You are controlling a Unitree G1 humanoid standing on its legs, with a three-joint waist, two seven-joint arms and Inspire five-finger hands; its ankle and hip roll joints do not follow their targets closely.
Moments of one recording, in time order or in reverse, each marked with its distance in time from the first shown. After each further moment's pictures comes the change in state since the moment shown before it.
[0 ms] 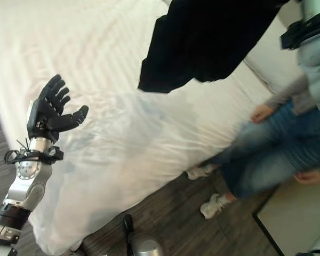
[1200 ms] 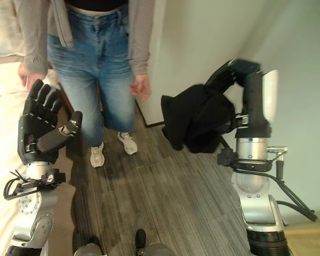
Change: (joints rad) left arm 0.319 -0.262 0.119 -0.479 0.143 -0.041 0.074; right arm 1.218 0.785 -0.719 -0.620 -0.054 -0.130 0.034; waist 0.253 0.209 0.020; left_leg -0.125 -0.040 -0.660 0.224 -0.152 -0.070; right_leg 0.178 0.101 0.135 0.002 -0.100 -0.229
